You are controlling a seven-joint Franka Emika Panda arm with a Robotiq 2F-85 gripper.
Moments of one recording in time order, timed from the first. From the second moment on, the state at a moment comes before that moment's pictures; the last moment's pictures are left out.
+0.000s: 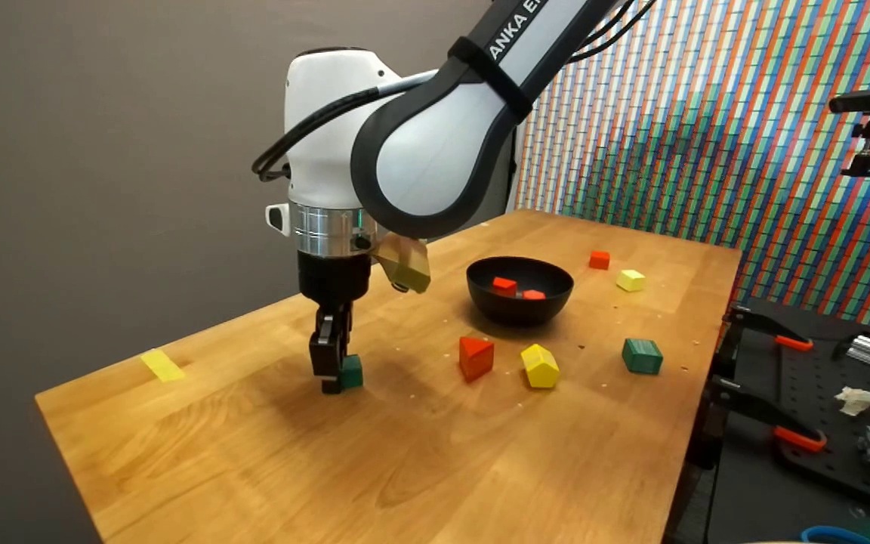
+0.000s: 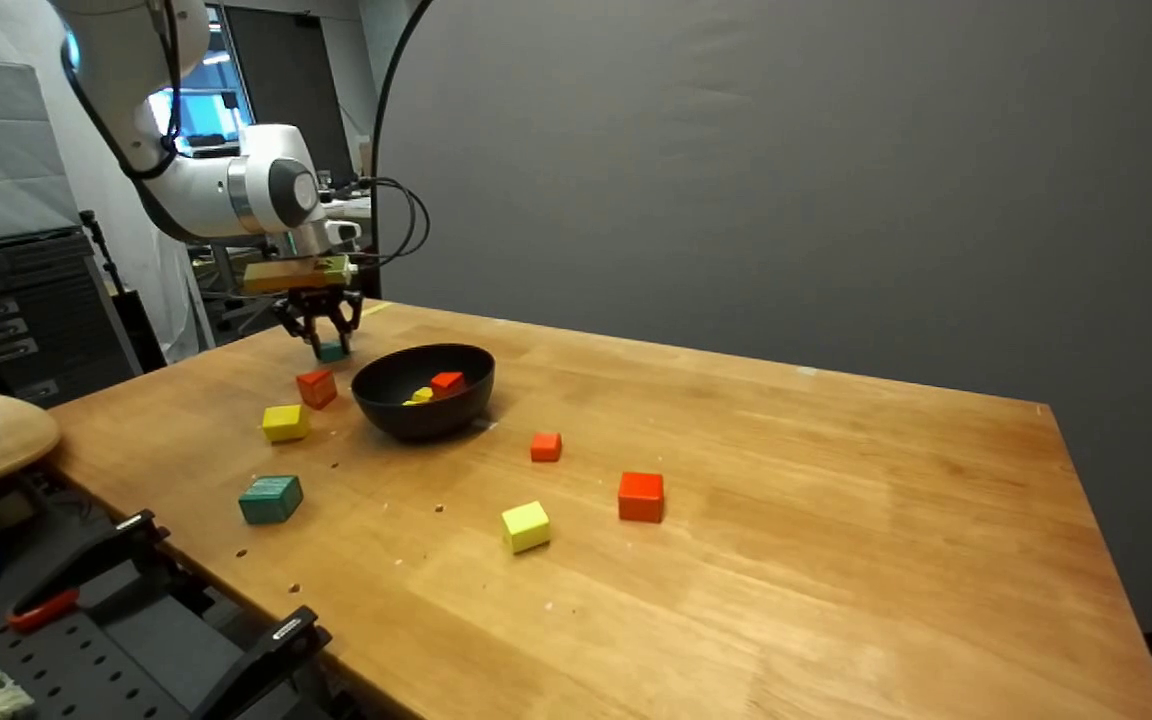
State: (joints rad) arm 0.44 0.83 0.17 -1.64 -0.21 2.54 -0.07
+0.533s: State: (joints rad) arm 0.46 0.66 0.07 -1.78 -0.26 2.56 0.11
